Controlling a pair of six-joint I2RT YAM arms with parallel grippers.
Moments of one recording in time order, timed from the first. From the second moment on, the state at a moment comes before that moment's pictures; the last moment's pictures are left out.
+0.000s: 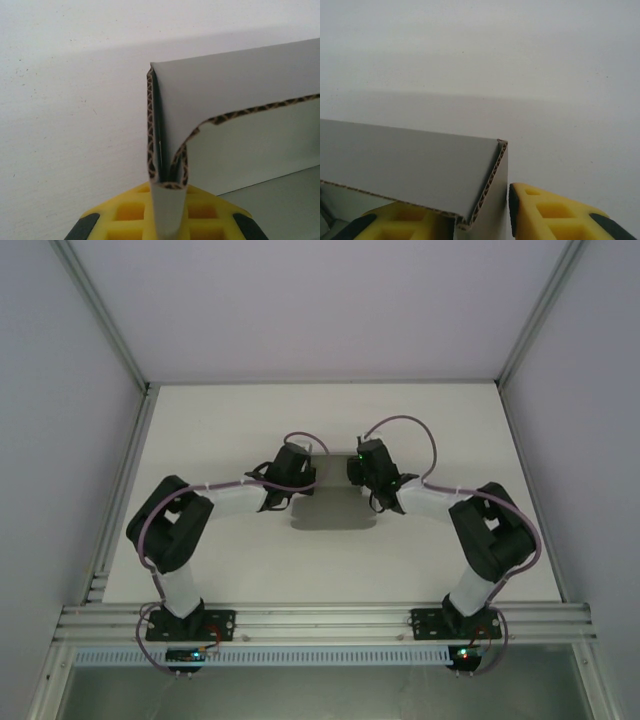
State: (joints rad) left arm -0.69 1.78 0.98 0.04 -0.12 -0.43; right arm 0.56 1.67 0.86 0.14 0.22 0.35
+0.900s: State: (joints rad) left arm -0.71 1.78 1.05 -0.09 -0.19 -0.51; right arm 0.66 1.85 1.14 -0.28 0.51 0.60
